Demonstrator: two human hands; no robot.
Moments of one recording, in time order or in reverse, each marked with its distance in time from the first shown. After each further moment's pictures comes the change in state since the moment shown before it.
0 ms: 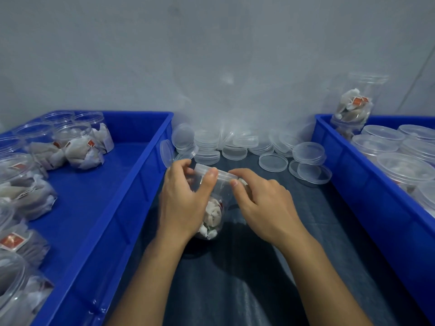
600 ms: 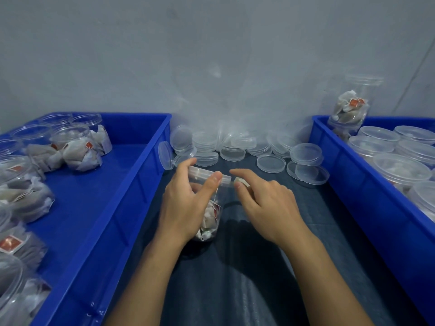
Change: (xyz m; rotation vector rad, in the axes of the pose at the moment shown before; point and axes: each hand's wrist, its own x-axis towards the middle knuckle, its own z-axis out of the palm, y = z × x) left_hand 0.001 0.002 -0.002 -0.067 -0.088 -0.010; right_hand 0.001 0.011 -0.002 -0.091 0.010 -0.032
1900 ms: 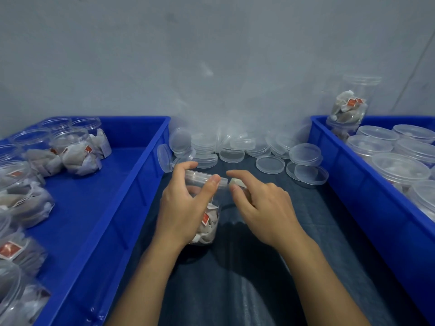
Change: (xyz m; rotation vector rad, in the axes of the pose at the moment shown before) left_hand -0.003 0.003 -0.002 -0.026 0.000 -0.027; right_hand -0.001 -0.006 0.001 0.073 0.020 -0.019
